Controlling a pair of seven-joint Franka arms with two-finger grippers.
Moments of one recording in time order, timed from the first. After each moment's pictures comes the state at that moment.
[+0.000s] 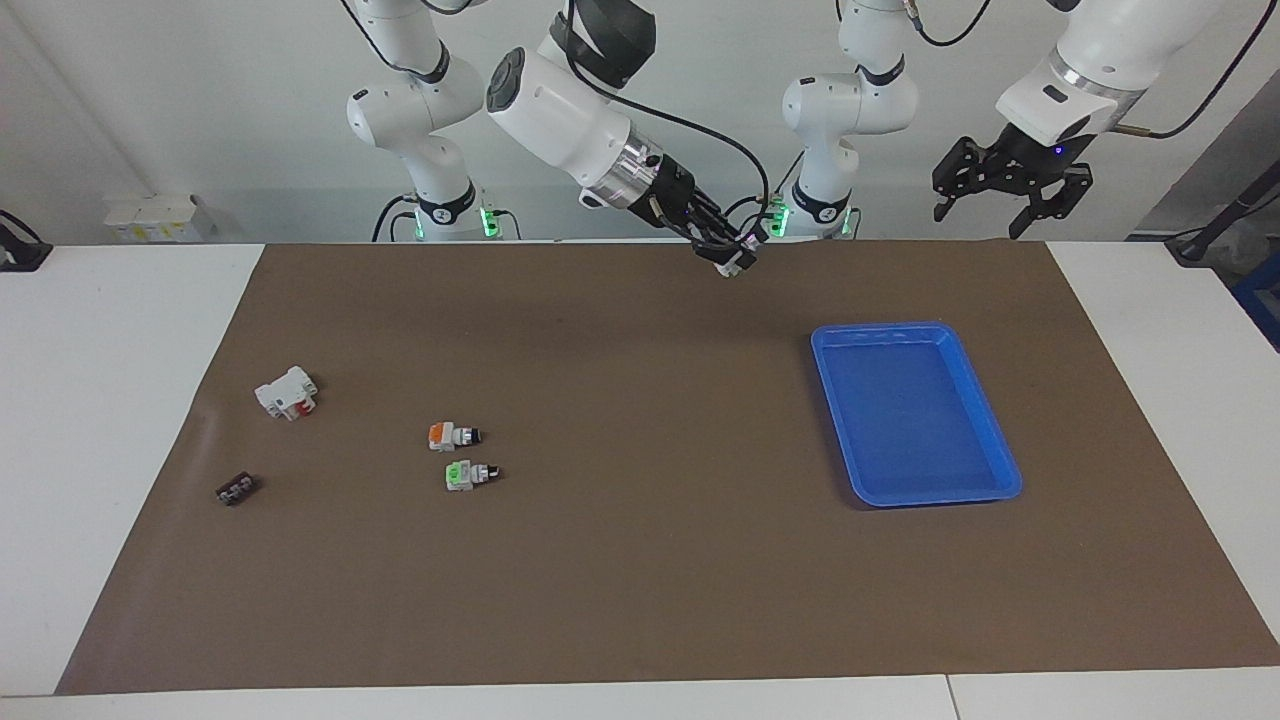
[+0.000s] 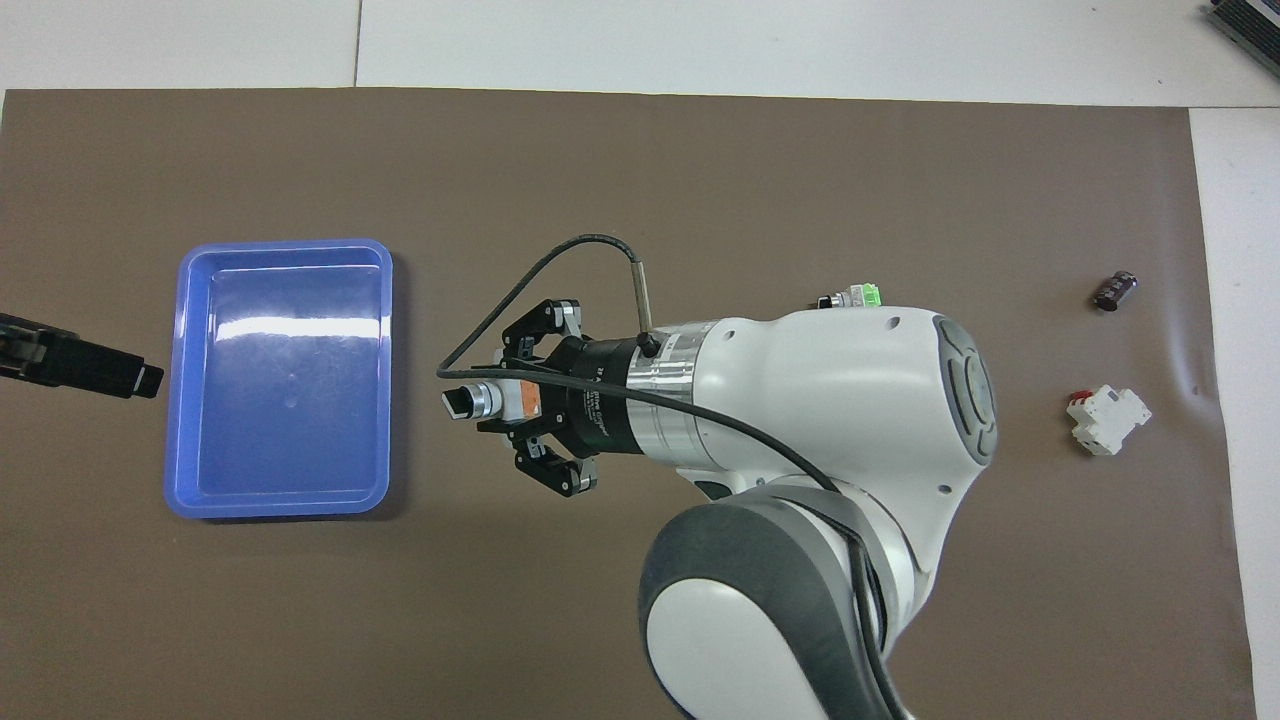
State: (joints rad) left arm -0.06 -0.05 -0.01 -1.51 -0.13 1.39 0.20; right arm 0.58 0.09 0.06 -1.79 0.89 2.32 1.55
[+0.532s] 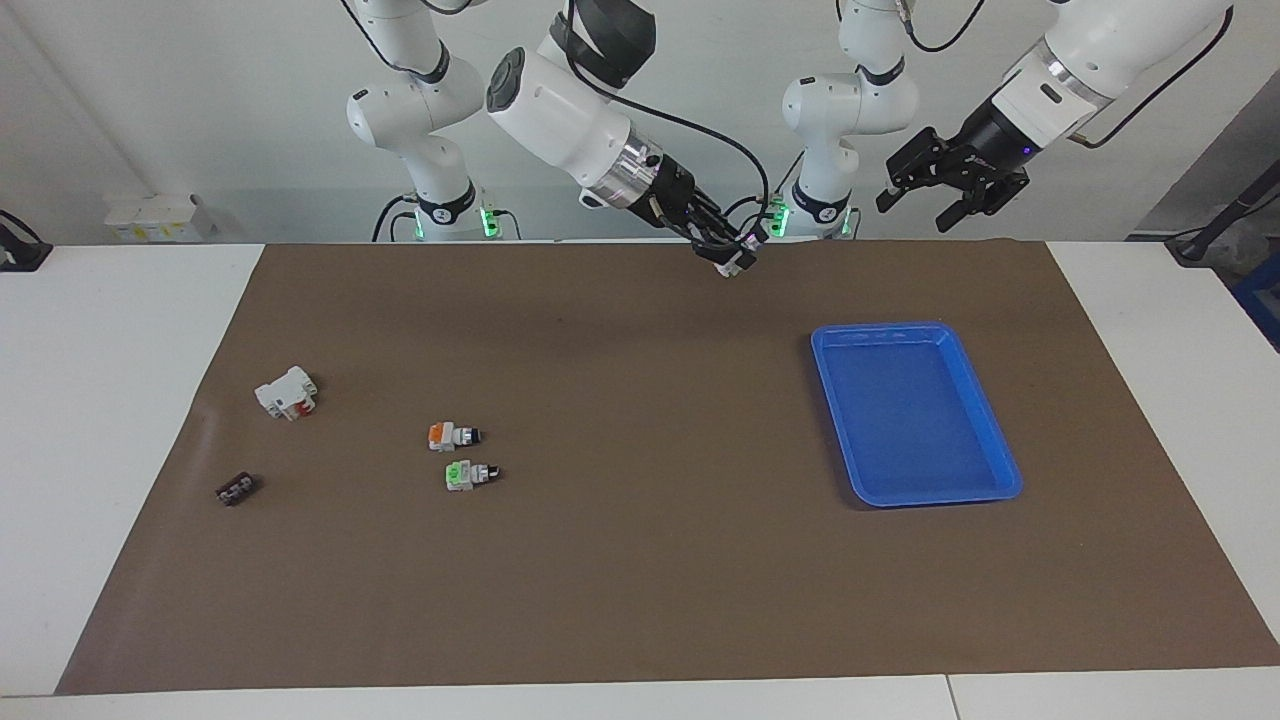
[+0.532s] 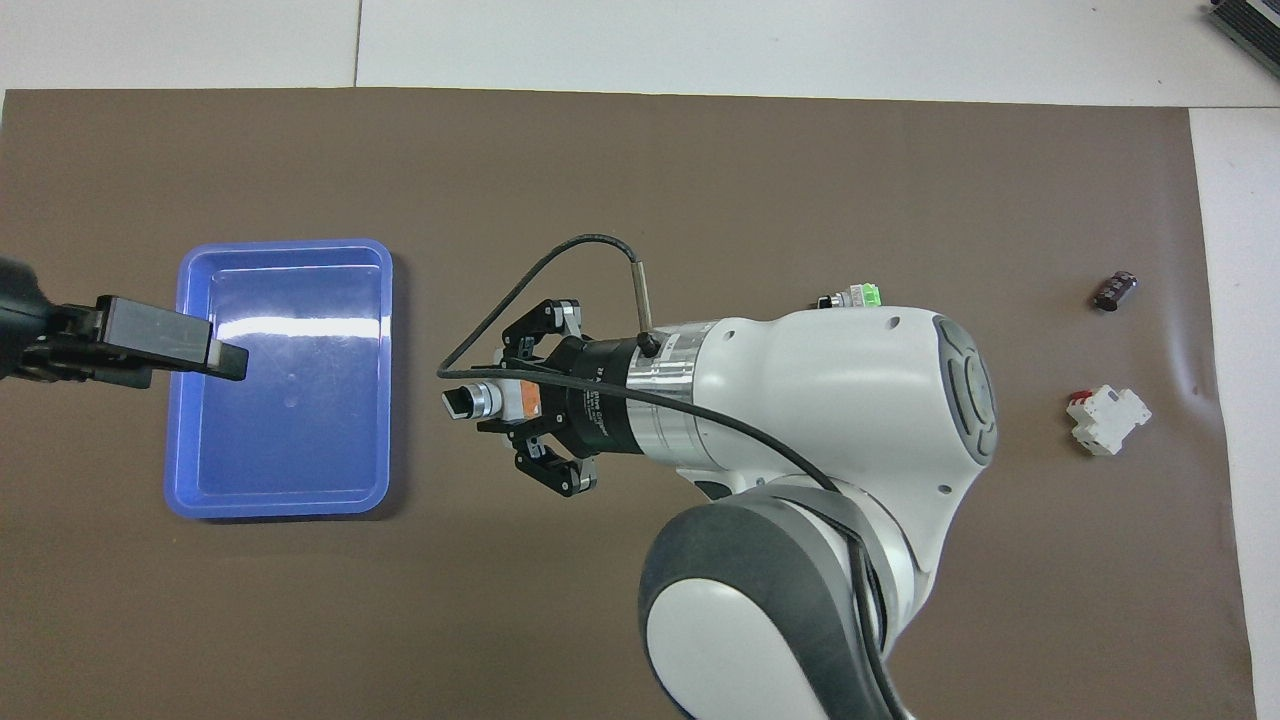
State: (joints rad) left arm -0.06 -0.06 -0.01 -1.55 -0.43 1.43 -0.12; right arm 0.58 0.09 0.06 -1.79 0.89 2.32 1.55
